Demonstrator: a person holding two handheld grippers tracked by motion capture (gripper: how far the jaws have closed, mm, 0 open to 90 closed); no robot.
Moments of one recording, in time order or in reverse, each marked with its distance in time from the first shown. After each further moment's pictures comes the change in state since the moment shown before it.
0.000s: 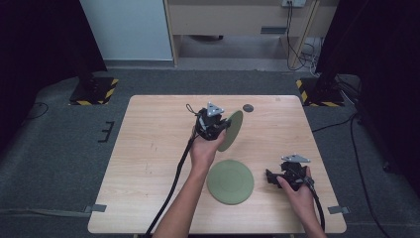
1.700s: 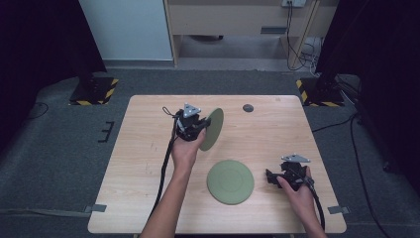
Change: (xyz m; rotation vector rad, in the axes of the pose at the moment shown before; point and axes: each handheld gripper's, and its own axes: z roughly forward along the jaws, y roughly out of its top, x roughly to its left) left arm 0.042 -0.018 -0.040 -0.027 0.086 -0.051; right arm 0.000 0.000 0.000 0.000 0.001 -0.001
